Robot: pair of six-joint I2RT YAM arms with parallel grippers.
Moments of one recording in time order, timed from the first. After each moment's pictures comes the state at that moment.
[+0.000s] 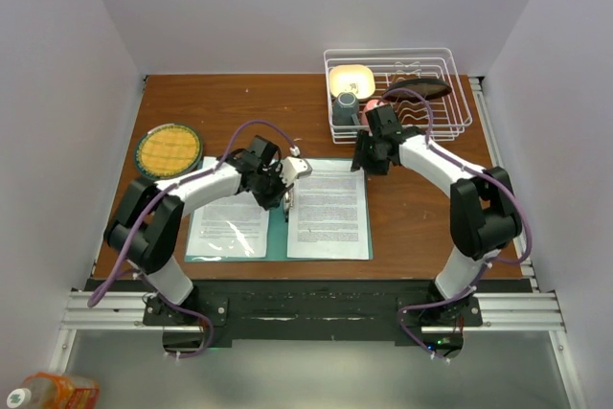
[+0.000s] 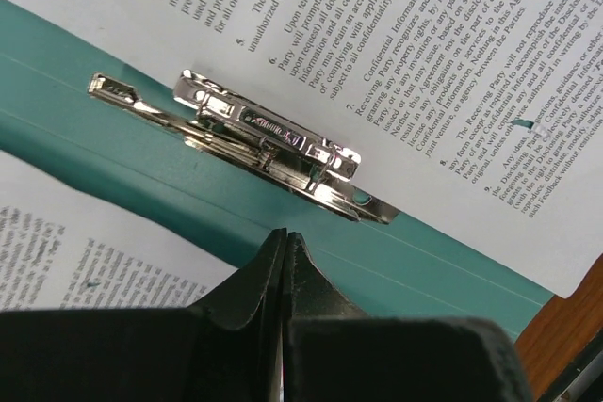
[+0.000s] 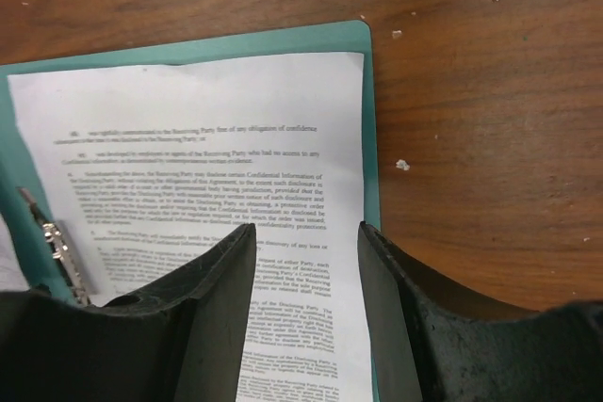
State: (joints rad) left arm -0.54 1.68 0.99 -0.44 0.30 0.41; right arm 0.38 1.76 1.23 -0.53 0.01 0.55
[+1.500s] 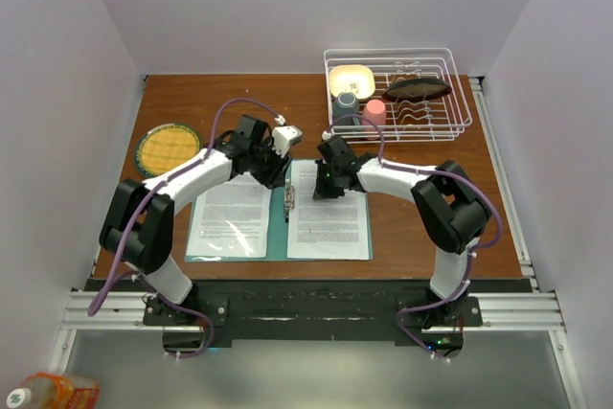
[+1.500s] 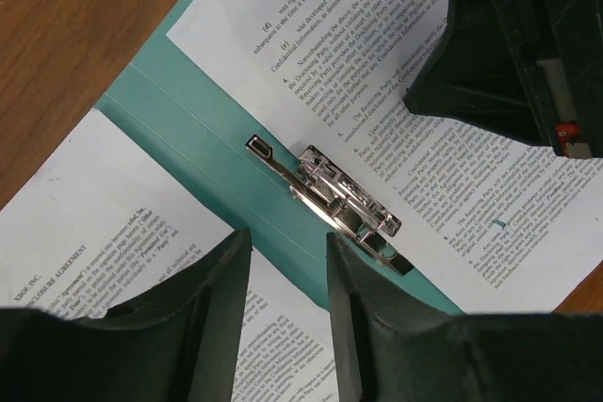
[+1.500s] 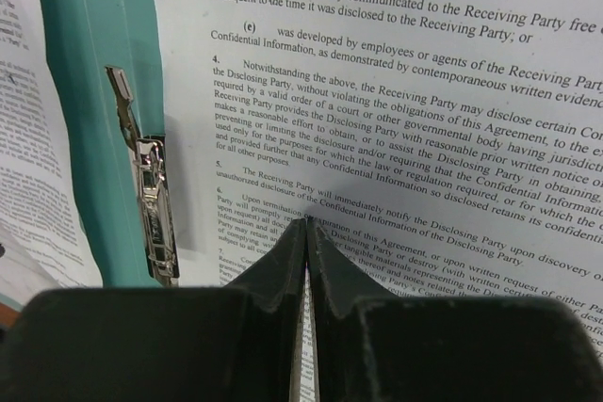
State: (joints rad) left arm -0.46 1.63 1.11 -0.42 0.31 0.22; right arm 0.67 1.87 1.16 -0.27 -0.05 0.68
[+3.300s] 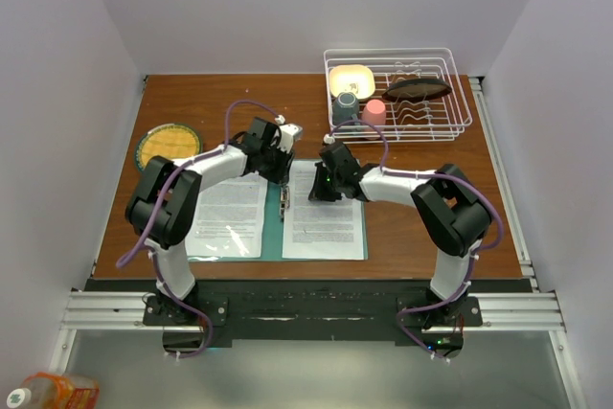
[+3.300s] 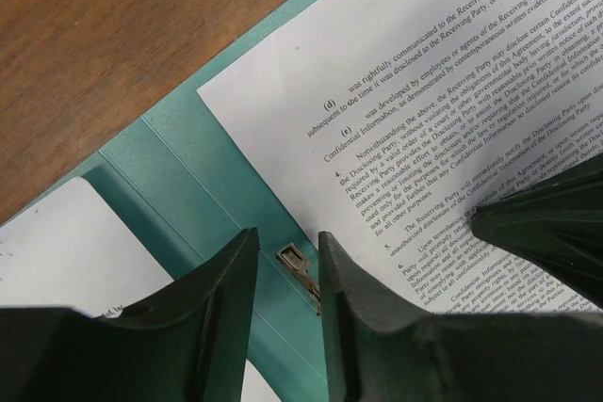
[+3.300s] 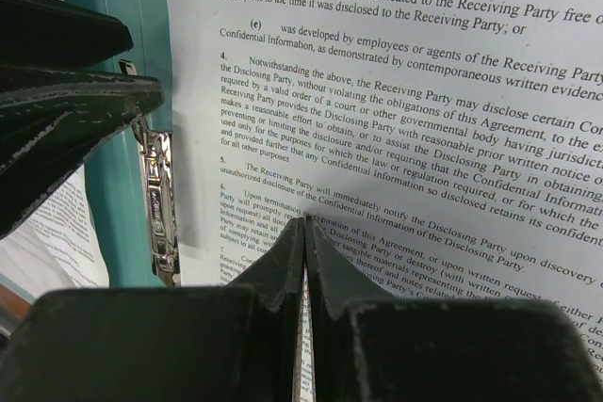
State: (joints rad) left arm -0.46 1.85 1.15 -0.25 0.22 0.03; right arm 0.69 1.85 1.04 -0.08 -0.06 0.73
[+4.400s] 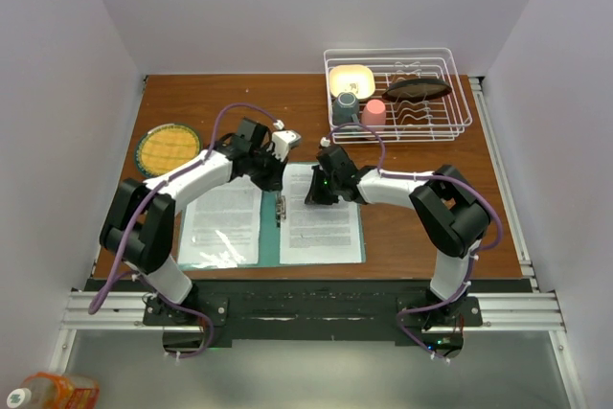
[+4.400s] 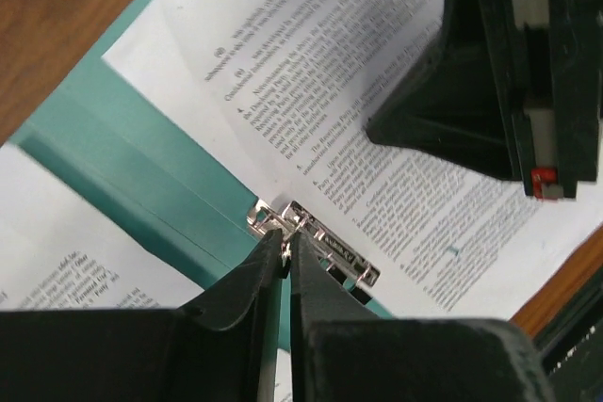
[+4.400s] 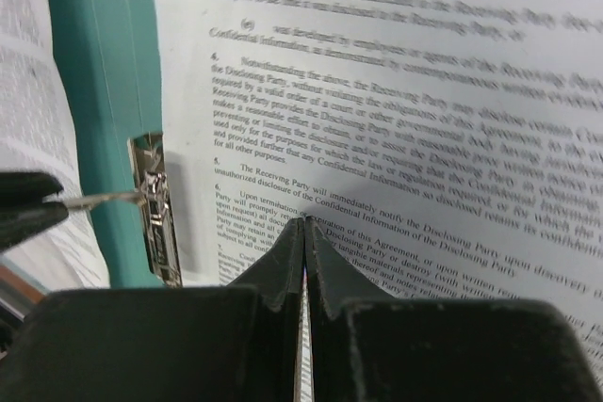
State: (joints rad) left arm -0.46 1.66 1.10 -0.43 0.35 0.14; right arm 0.70 1.85 1.04 -0.08 -0.08 0.76
